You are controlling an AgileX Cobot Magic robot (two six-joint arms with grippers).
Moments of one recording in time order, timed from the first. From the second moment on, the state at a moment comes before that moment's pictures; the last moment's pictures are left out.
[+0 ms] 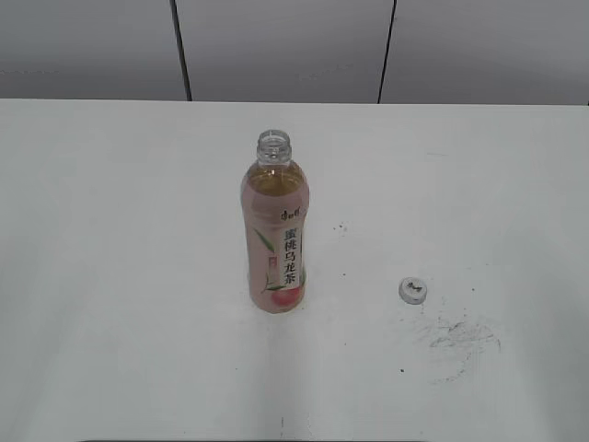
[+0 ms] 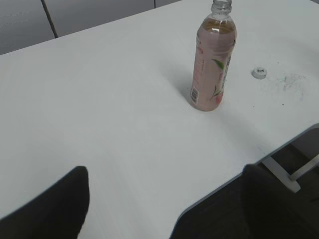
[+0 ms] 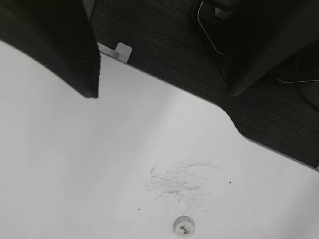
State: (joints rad) left arm -0.52 0.09 -0.57 0.05 1.03 0.00; right arm 0.41 0.34 -0.51 0.01 1.10 -0.16
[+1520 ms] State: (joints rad) left arm -0.07 0.00 -0.57 0.06 1.02 0.00; right arm 0.11 -0.01 -0.51 0.01 1.10 -0.14
